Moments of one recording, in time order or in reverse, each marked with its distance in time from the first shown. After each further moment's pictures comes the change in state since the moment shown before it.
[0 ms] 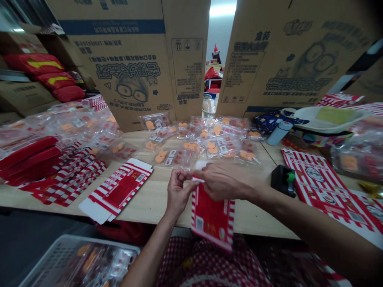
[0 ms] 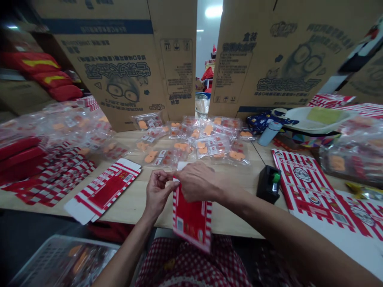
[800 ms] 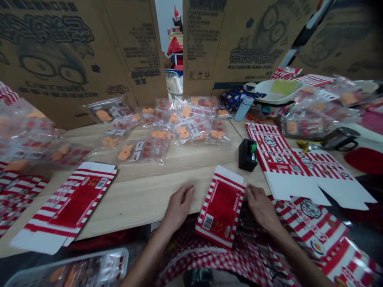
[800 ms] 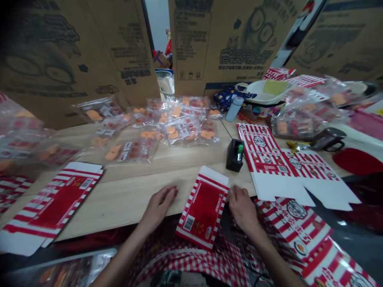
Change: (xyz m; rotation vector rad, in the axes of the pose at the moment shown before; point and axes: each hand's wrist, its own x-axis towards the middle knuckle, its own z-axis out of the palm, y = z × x) left_hand -0.056 -0.054 0.029 0.406 -0.374 -0.390; right_hand -0.198 0.015 0.215 0.450 0.553 1.265
